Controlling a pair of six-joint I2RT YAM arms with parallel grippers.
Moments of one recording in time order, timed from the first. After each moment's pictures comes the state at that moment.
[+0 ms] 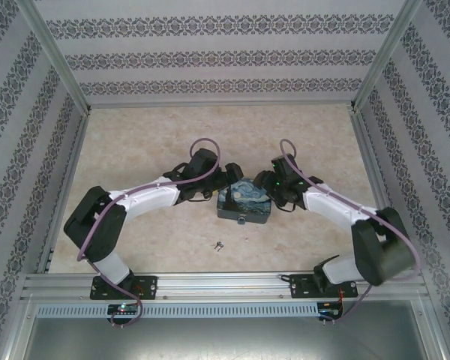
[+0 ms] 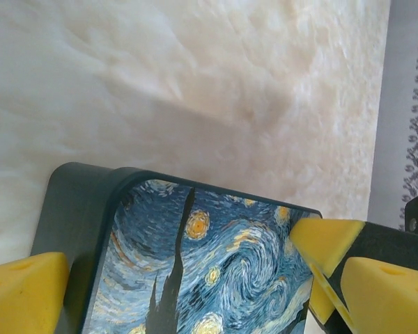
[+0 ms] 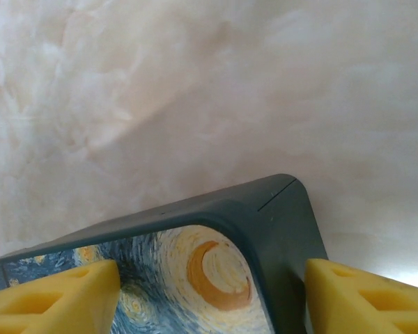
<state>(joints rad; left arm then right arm) -0.65 1.64 1.01 -0.09 0.16 -1.06 0.45 1.44 0.80 -0.30 -0.11 1.07</state>
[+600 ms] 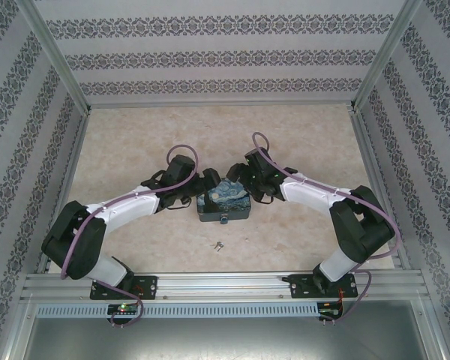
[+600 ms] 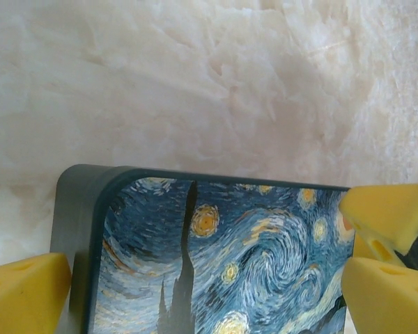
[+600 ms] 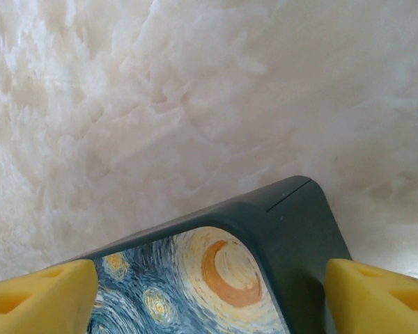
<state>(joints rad) -0.55 1.48 0.82 -0.13 0.14 -1.00 0.59 1.61 0.94 -0.24 -0.11 1.12</state>
